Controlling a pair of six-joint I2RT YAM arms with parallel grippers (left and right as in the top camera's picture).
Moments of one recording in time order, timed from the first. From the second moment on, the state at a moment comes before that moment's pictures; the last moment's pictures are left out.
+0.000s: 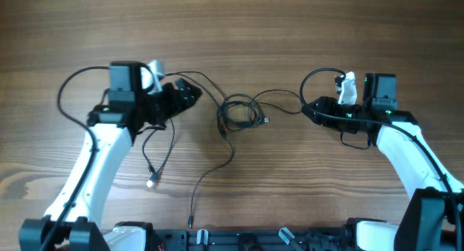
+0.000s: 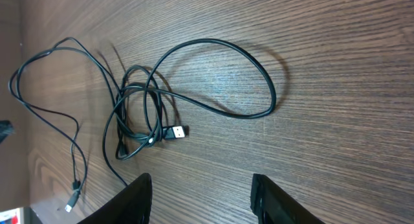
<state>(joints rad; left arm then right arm) -0.07 1.39 0.91 -0.49 0.54 -0.56 -0.07 1.47 0.77 -0.42 -0.65 0.23</state>
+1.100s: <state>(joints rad) -0.51 1.69 0.91 -0.25 0.35 -0.58 -0.07 1.47 0.77 -0.48 -0.58 0.23</state>
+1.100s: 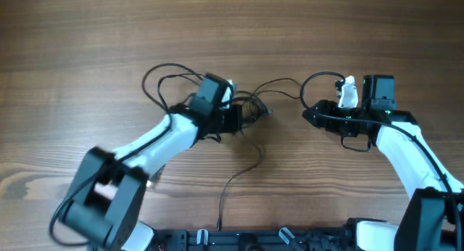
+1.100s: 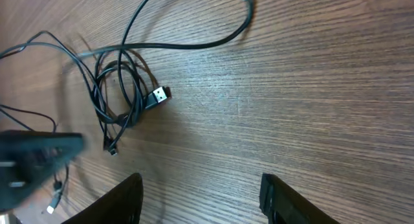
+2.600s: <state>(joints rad) -0.31 1.45 0.92 -0.49 0.23 -0.64 0.44 1.85 0.78 0.22 -0.19 0.26</state>
